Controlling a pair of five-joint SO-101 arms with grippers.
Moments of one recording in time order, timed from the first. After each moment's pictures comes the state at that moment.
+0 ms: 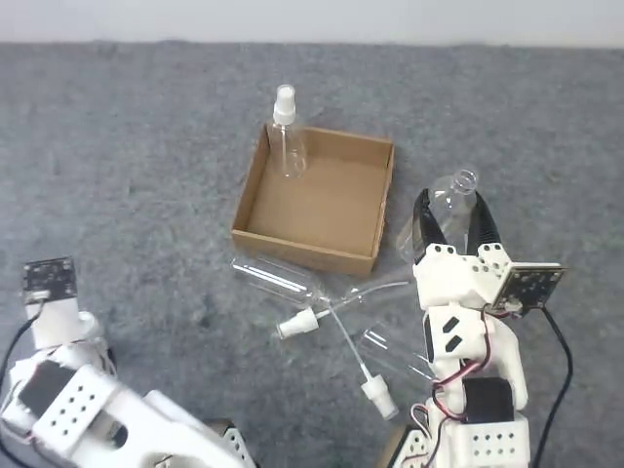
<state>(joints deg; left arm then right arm) -64.1 -61.4 74.8 67.4 -37.1 -7.4 -102.8 89.9 23.1 -12.2</state>
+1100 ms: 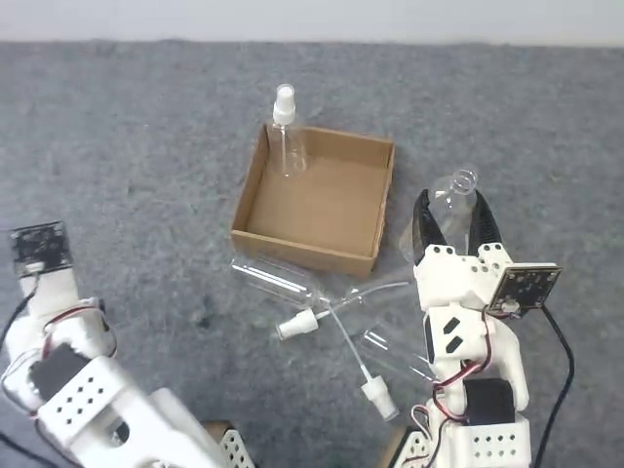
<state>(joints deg) -53.2 -61.7 72.9 55.1 -24.0 -7.4 -102.8 89.9 23.1 -9.7</state>
